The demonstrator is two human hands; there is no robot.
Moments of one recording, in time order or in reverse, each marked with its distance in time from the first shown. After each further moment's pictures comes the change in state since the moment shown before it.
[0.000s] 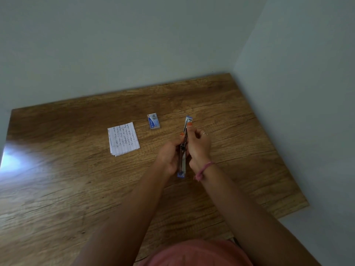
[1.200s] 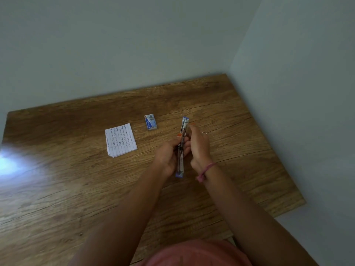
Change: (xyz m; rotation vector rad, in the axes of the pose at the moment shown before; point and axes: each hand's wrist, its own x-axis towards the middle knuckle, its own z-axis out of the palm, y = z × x) left_hand -0.001 0.000 0.005 -0.126 0.006 0.006; right_hand 0.003 -0.007 -0.011 -0.013 -0.098 0.018
